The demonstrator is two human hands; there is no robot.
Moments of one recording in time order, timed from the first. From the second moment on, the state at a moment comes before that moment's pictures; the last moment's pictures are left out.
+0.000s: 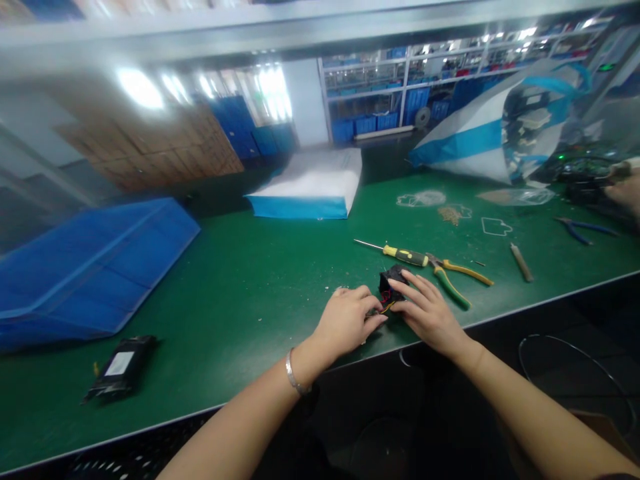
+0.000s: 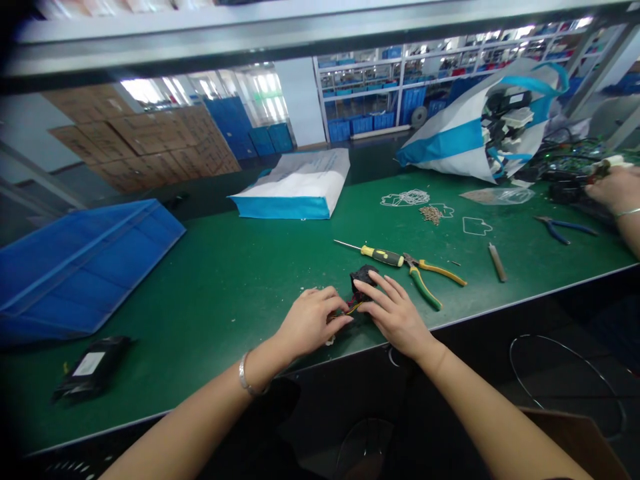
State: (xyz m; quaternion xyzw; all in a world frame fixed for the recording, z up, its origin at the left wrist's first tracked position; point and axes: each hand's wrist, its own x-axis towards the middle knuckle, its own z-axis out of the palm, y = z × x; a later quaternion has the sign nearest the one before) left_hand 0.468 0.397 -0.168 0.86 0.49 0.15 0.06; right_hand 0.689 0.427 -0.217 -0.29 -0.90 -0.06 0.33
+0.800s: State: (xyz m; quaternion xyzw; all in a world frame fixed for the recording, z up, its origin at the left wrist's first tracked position) left_hand 0.476 0.394 -0.174 0.84 0.50 0.20 0.06; right_hand 0.765 0.433 -0.224 -0.66 -0.64 0.21 0.33
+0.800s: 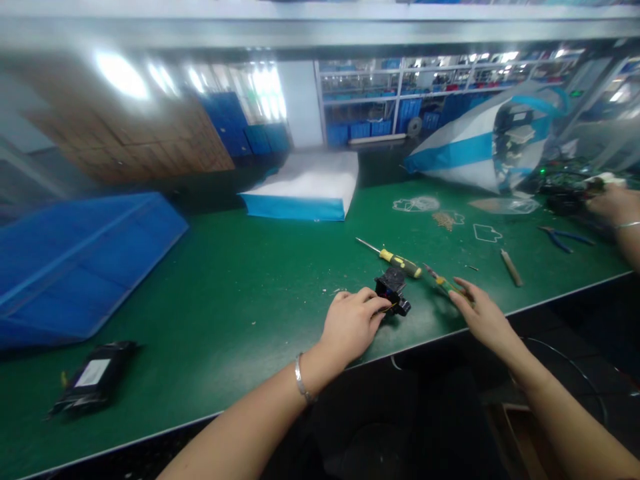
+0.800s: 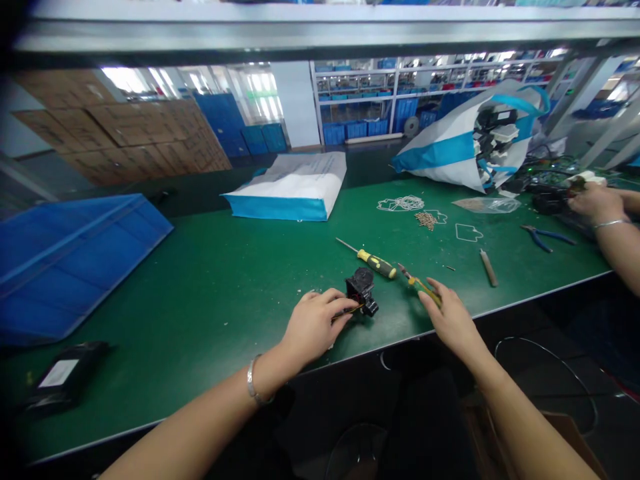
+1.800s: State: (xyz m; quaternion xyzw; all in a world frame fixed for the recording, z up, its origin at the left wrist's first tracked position) left_hand 0.473 0.392 -0.171 0.84 0.50 0.21 0.07; right_hand 0.694 0.333 -0.188 -0.42 -0.58 0.65 0.26
